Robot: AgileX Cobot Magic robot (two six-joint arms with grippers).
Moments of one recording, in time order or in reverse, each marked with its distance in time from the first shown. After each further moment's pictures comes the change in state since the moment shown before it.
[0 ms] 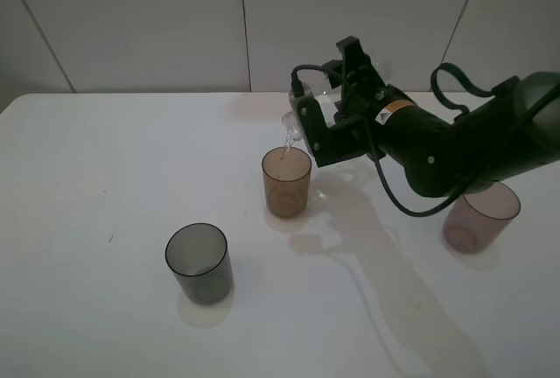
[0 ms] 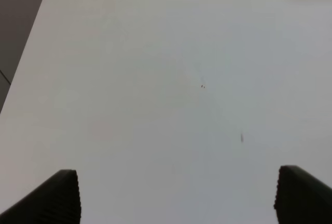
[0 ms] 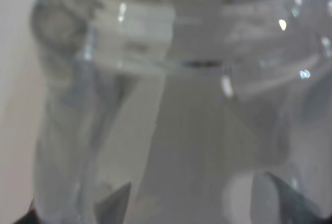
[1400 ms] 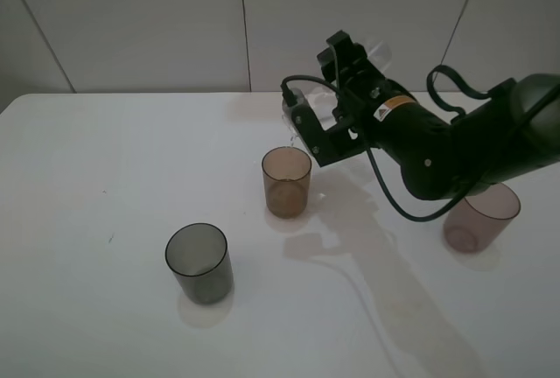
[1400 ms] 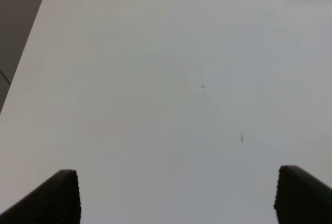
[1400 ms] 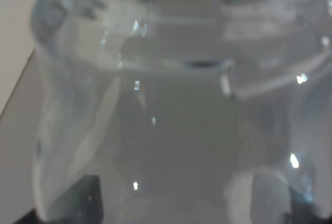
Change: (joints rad) left arm 0.000 0.000 0.000 0.000 0.000 0.000; right arm 0.021 0.000 0.000 0.004 -0.094 -0.145
